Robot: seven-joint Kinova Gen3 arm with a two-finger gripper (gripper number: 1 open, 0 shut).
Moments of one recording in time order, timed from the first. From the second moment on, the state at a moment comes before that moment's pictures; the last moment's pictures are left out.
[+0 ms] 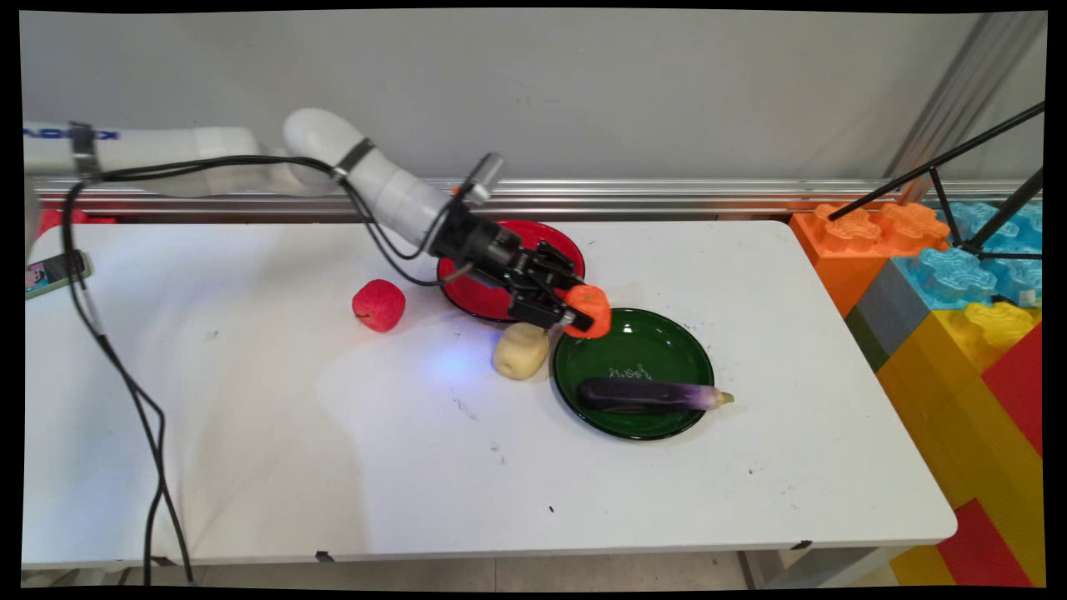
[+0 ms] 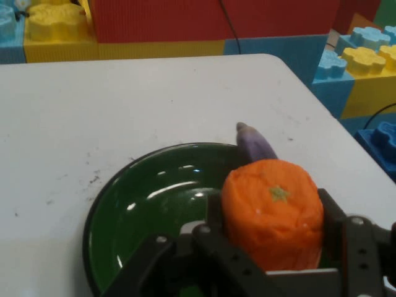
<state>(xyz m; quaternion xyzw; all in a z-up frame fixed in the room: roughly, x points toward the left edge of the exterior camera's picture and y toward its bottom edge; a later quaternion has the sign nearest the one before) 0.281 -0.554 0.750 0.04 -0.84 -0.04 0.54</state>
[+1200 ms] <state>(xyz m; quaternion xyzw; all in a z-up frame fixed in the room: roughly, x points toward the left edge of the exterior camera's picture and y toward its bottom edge) 0.404 -0.483 0.734 0.05 -0.85 -0.02 0.52</state>
